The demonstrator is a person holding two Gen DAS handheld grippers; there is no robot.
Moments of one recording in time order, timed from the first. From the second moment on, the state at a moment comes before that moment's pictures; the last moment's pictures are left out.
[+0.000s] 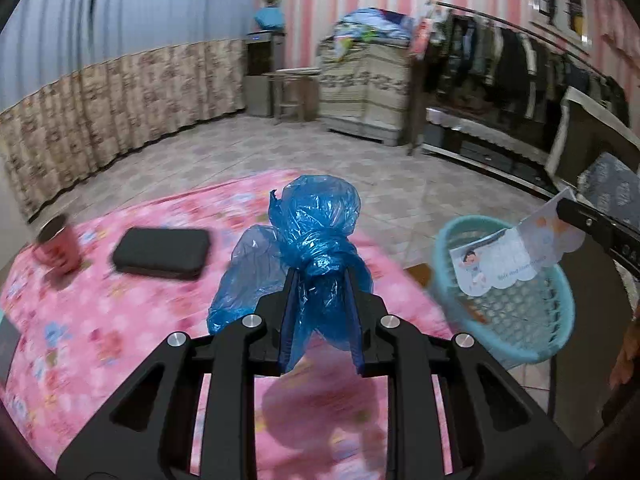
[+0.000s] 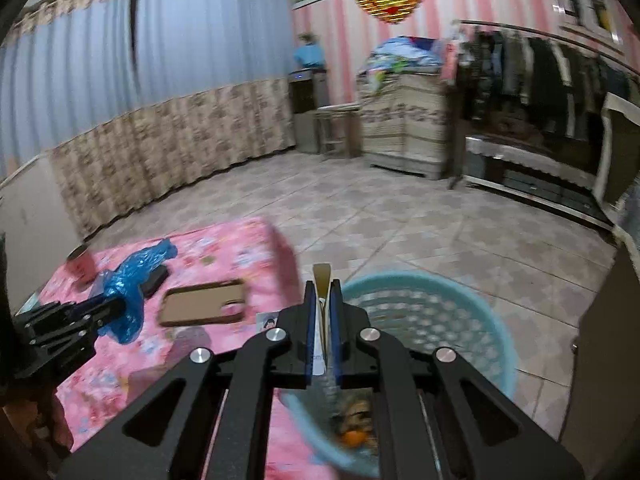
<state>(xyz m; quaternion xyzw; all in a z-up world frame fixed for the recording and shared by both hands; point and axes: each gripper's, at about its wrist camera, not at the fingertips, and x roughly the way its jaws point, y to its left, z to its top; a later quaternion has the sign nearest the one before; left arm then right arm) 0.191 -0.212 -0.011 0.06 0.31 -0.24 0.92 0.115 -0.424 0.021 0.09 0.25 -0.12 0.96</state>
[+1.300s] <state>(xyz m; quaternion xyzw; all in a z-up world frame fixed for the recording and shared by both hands) 0.190 -0.266 -0.004 0.09 0.27 -0.22 0.93 0.125 -0.508 -0.034 0.13 0.30 -0.19 0.93</state>
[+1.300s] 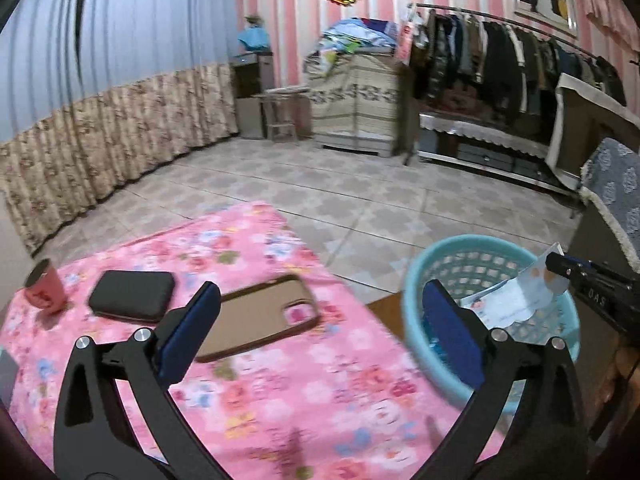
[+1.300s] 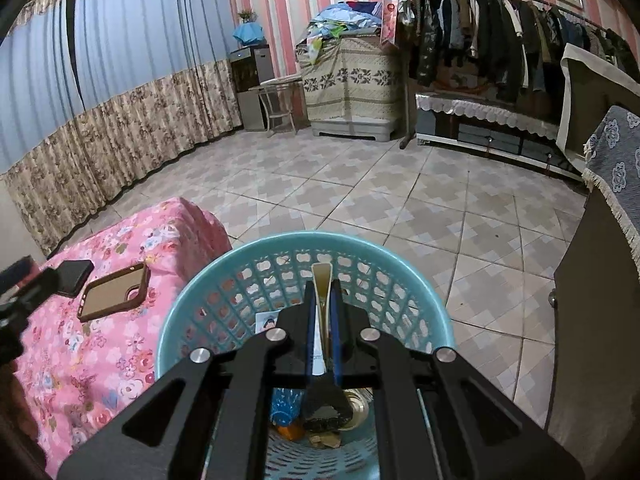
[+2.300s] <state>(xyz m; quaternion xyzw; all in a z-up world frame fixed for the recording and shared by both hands) 0.069 -0.061 0.030 0.05 0.23 -0.06 0.97 0.099 -0.375 -0.007 0.10 0.28 -0.10 0.95</state>
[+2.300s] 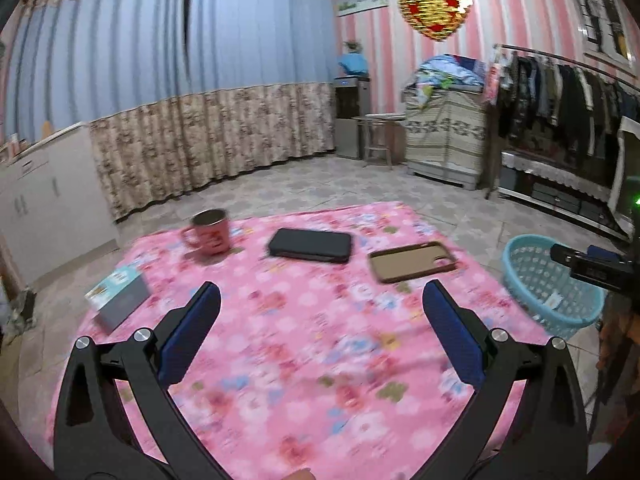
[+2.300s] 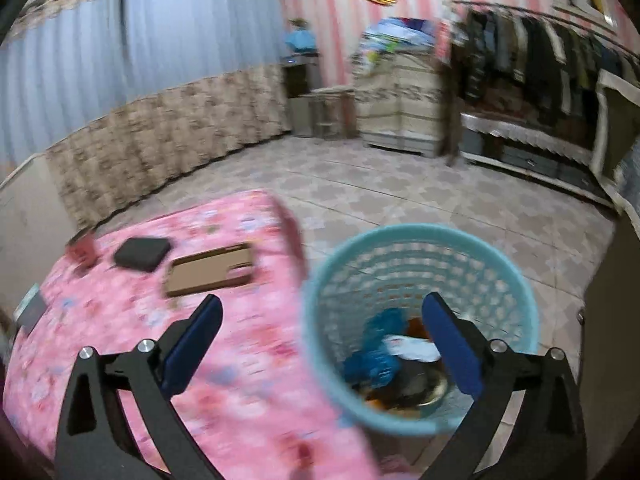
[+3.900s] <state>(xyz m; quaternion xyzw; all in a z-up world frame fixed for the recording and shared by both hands) 0.035 -0.007 -0.027 0.01 0.24 -0.01 0.97 0.021 -0.220 -0.023 -0.01 0.22 -0.03 0.97</state>
